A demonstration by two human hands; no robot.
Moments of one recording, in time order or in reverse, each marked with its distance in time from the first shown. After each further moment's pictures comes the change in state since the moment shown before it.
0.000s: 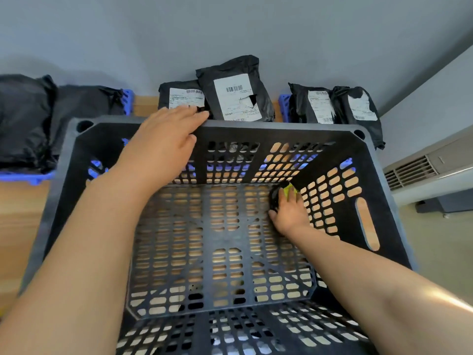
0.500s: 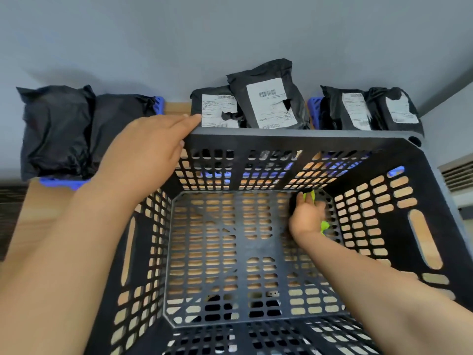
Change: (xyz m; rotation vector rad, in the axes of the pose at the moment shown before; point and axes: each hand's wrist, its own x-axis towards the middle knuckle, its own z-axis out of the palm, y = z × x) left_hand -0.023 -0.076 -0.029 0.243 0.046 0.051; right_hand 0.010 -0.062 0.012 0.066 0.165 0.189
